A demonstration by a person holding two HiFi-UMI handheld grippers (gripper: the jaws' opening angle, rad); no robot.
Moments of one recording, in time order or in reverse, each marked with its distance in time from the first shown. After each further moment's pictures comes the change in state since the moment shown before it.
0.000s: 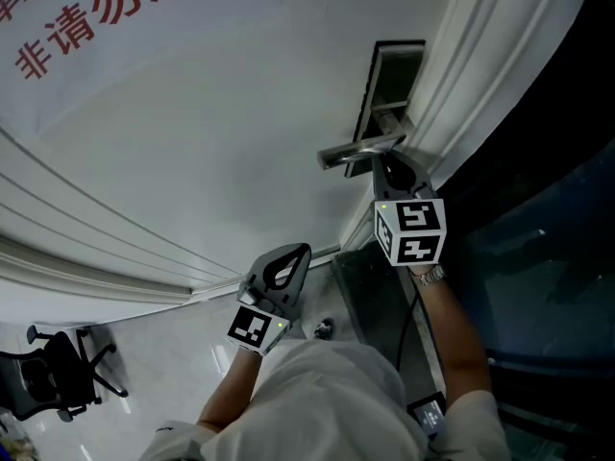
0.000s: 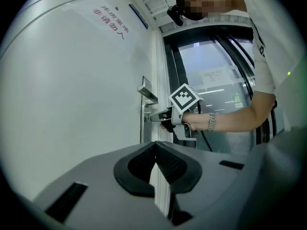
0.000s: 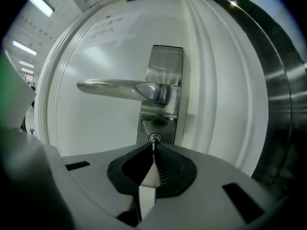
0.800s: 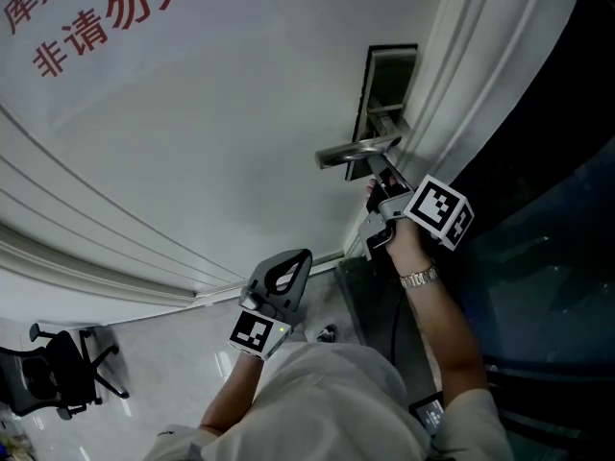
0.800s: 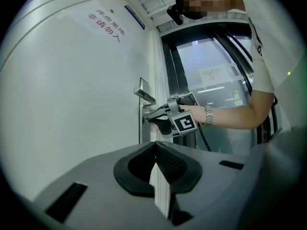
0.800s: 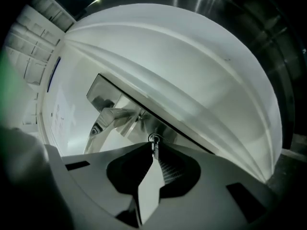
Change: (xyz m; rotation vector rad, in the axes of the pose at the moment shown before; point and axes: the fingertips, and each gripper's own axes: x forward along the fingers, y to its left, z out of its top) left arm -0.007 -0.011 0.004 0.036 -0.004 0.017; right arm 0.000 -0.006 -0.005 1.065 -0.048 0.229
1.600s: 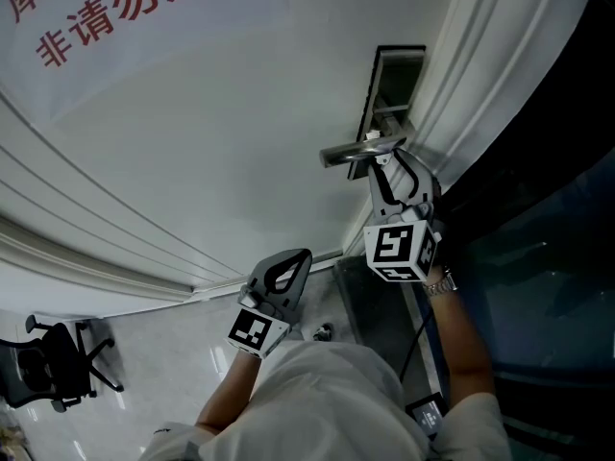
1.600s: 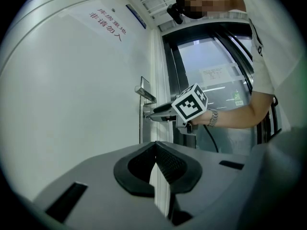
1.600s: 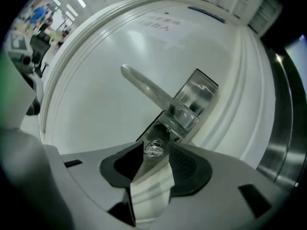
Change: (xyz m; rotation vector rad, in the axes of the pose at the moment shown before) left arm -0.002 0.001 -0.005 -0.016 0.016 0.006; right arm -0.015 0.027 -0.010 -1.634 0.053 -0.272
